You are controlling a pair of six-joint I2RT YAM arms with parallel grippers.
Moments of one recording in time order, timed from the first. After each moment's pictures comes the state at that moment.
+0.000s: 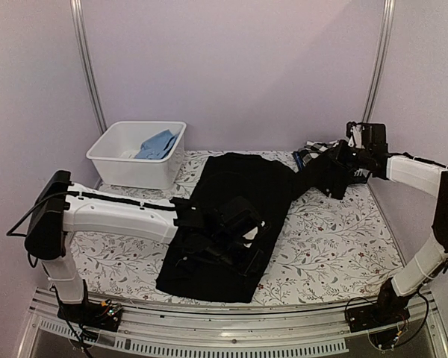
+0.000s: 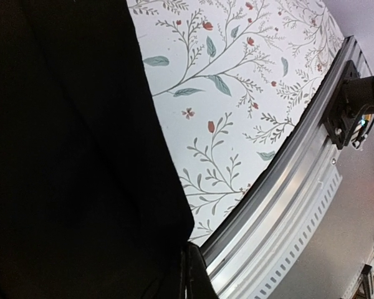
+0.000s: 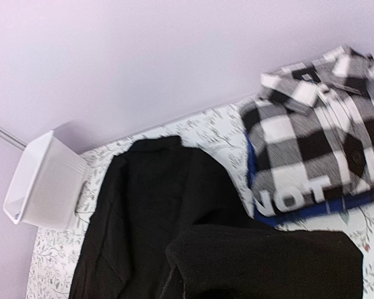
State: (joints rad) left arm -1.24 1.86 1.36 -0.48 0.10 -0.61; right arm 0.09 1.56 1.05 0.00 -0.29 0.50
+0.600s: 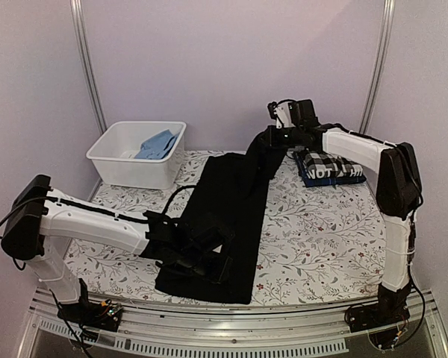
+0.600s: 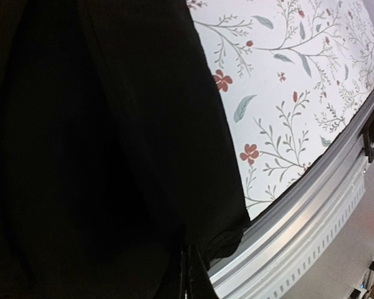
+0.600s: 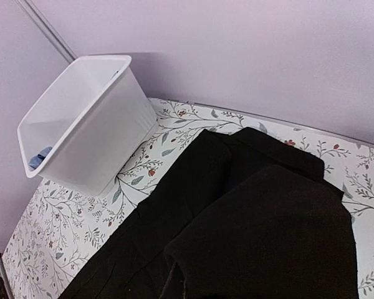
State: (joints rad) left arm -1.23 1.68 1.04 -0.40 0.03 -0.82; right arm 0.45 2.07 1.79 -0.18 -0.29 0.28
